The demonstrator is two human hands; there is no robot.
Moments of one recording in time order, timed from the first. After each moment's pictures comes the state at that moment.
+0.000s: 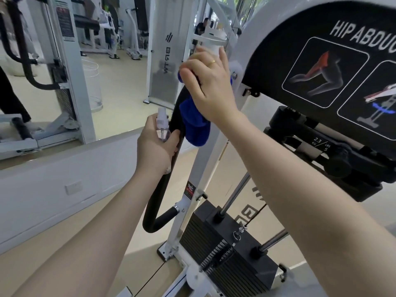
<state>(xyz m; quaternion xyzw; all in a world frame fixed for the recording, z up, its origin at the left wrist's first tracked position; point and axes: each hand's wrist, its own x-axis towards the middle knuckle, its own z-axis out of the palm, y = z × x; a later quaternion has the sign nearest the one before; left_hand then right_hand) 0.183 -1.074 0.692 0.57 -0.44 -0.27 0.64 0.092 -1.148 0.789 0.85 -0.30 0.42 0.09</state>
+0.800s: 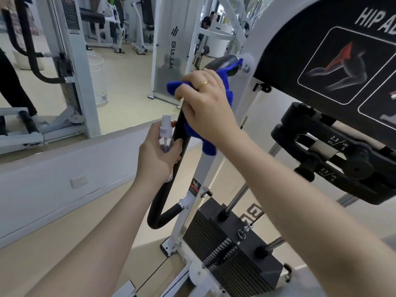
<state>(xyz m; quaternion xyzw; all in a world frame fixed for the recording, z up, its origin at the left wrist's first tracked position) 0.191 -1.059 0.667 0.55 -0.47 -0.28 0.63 0.101 -1.143 0.754 0.84 -0.22 0.44 0.24</state>
